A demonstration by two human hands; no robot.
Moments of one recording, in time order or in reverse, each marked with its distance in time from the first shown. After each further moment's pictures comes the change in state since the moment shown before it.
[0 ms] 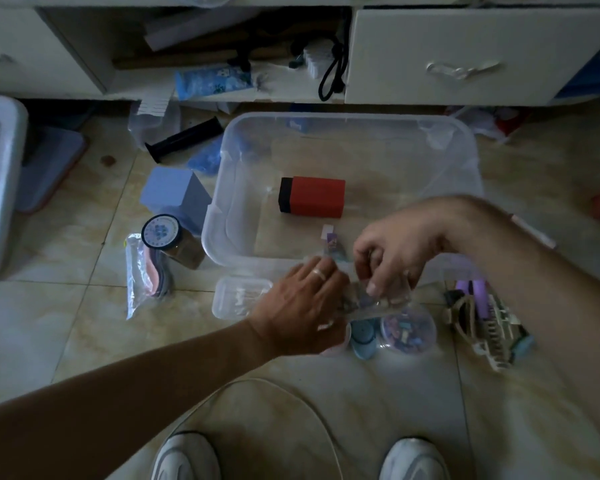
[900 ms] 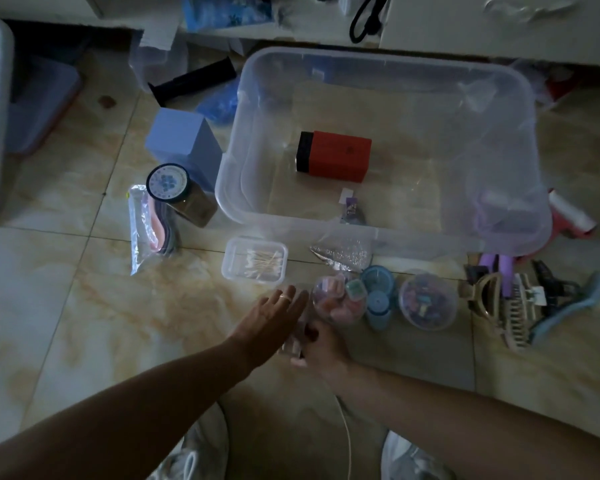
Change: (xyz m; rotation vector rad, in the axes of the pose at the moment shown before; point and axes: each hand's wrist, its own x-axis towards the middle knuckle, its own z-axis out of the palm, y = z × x) left_hand -0.118 -0.028 0.094 0.050 -0.400 -0.268; right_hand 0.203 -0.005 0.273 1.178 0.436 0.066
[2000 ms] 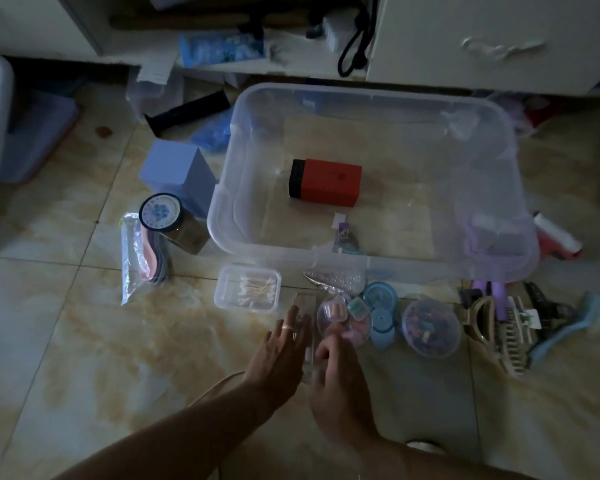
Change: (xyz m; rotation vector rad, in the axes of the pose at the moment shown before) left_hand 0.013 0.030 0.018 -0.145 -0.082 -0.212; right_hand -0.063 -0.017 -0.024 -0.598 0.451 -0.641
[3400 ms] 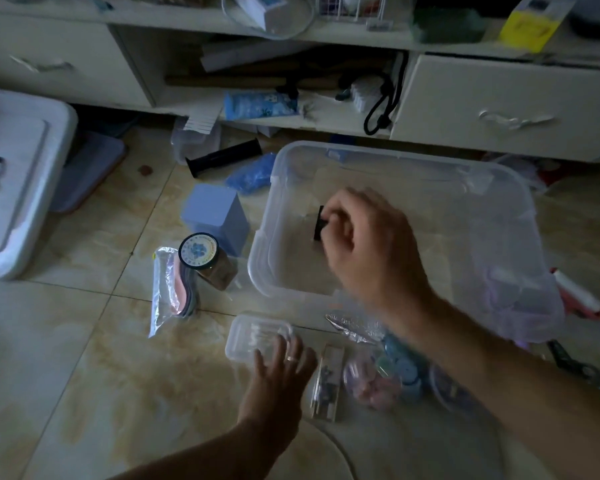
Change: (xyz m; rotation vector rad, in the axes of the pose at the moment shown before) left_hand -0.022 -0.019 -0.057 0.220 0.159 -0.028; right_hand 0.152 -0.169 -0.132 -0.109 0.263 -0.630
